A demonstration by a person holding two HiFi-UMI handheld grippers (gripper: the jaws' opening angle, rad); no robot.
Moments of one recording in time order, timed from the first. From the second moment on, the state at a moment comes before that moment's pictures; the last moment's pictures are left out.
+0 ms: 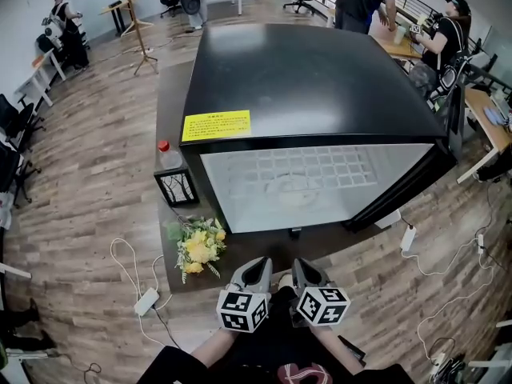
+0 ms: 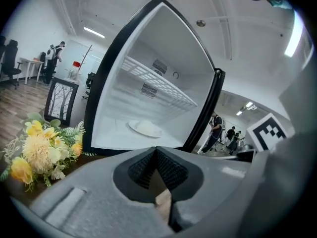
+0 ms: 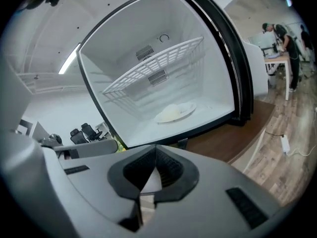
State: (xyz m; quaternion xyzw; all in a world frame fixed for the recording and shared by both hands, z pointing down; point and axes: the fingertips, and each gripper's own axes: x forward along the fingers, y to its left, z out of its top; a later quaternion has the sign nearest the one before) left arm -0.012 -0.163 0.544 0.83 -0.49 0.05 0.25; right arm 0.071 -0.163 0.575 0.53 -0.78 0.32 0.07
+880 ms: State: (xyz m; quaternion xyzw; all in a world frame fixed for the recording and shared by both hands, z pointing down) left arm -0.002 -0.142 0.546 0.85 -0.48 0.07 0.22; right arm 0.067 -0.139 0.565 0.55 -0.79 0.24 0.10
